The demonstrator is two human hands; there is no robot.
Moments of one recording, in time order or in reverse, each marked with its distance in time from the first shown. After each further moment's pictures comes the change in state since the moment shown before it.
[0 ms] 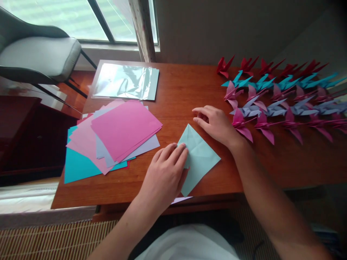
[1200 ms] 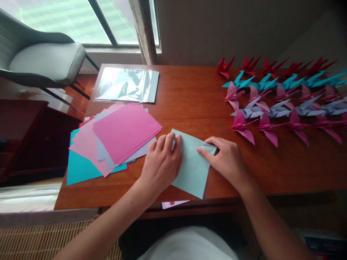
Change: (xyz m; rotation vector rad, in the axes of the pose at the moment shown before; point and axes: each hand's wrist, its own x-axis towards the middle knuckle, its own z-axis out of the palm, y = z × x) left_hand 0.025 -0.017 0.006 0.310 0.003 -0.047; right_hand -0.088 -0.022 0.010 -0.027 0.085 0.205
